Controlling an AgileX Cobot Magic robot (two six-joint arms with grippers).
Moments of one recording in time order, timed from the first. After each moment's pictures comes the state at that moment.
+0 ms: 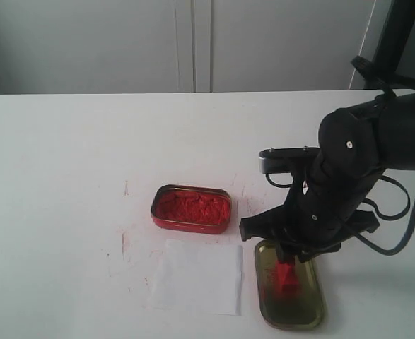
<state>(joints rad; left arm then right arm) 0.13 0.00 0.02 -0.04 0.38 0.13 0.51 1.66 -0.93 0.08 0.73 0.31</state>
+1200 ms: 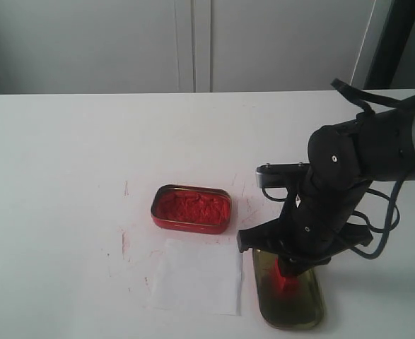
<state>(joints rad) 0.13 0.00 0.02 -0.04 0.38 0.13 0.51 1.74 -0.92 0.10 0.70 0.31</state>
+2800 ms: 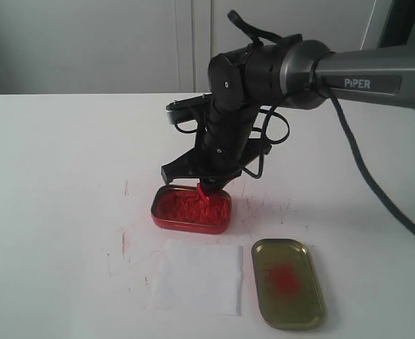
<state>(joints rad) 0.13 0.00 0.02 -0.04 0.38 0.13 0.61 2.06 -1.59 0.02 0.89 0.14</state>
